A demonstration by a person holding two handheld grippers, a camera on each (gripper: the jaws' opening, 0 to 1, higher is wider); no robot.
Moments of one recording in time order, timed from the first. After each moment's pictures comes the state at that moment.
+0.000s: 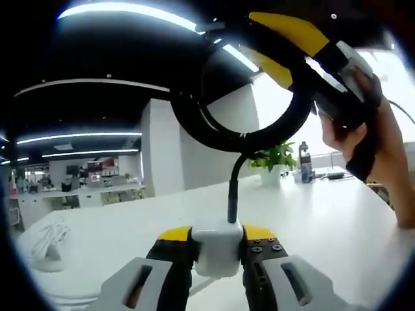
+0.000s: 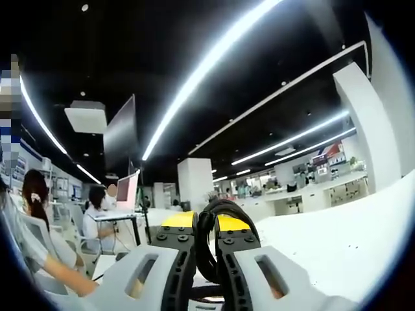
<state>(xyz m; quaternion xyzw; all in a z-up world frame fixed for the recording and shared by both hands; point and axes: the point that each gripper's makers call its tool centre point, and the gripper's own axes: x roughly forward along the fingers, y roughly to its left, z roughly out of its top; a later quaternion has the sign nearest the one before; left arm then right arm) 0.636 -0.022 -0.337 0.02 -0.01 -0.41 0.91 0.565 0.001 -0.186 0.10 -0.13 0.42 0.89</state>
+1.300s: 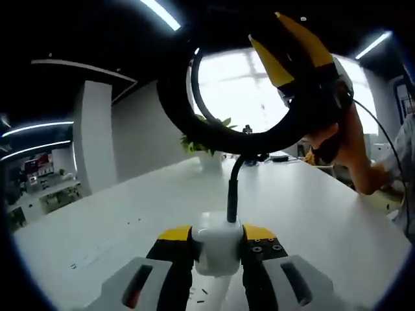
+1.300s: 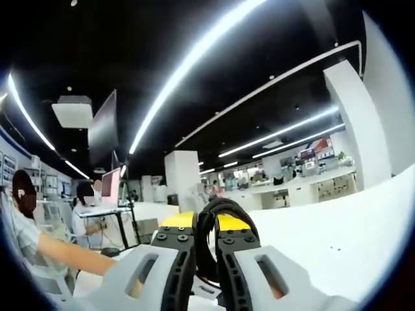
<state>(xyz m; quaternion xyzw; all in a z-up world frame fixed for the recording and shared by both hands) 0.672 -0.071 -0.346 0.08 0.06 -0.61 0.79 0.615 -0.033 -0.190 0.10 -0.10 0.39 0.91</state>
